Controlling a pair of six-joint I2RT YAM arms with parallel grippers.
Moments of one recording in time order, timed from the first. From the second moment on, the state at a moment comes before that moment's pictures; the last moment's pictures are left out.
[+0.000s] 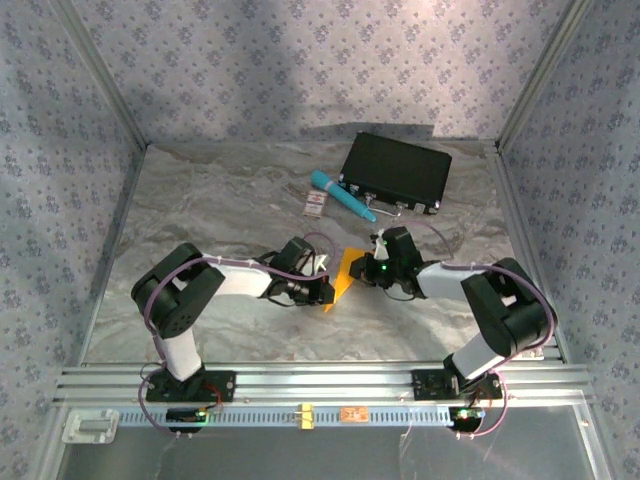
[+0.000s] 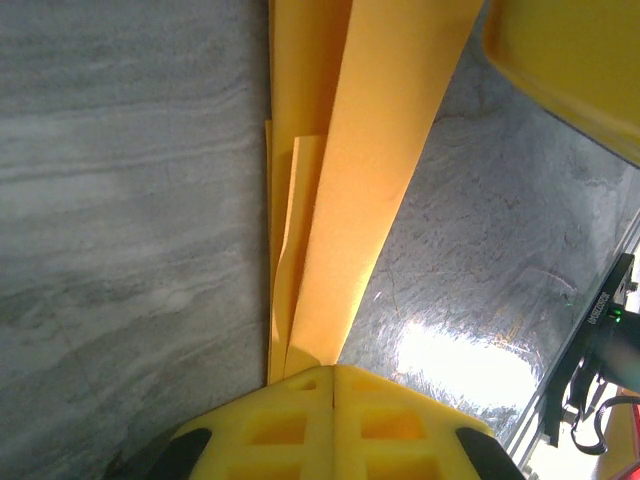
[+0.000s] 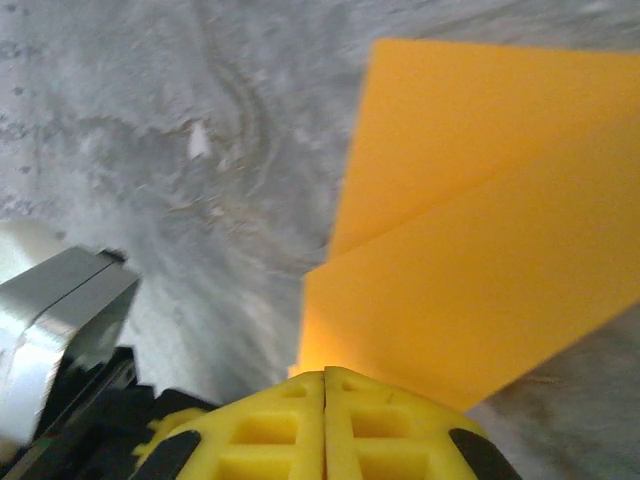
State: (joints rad) left arm -0.81 1.78 0.78 0.06 0.55 -0.75; right arm 0.49 1.55 0.56 0.22 -0.50 0.79
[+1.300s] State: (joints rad) left arm -0.81 1.78 0.78 0.07 0.55 -0.75; right arm 0.54 1.62 0.52 0.26 -0.54 0.83
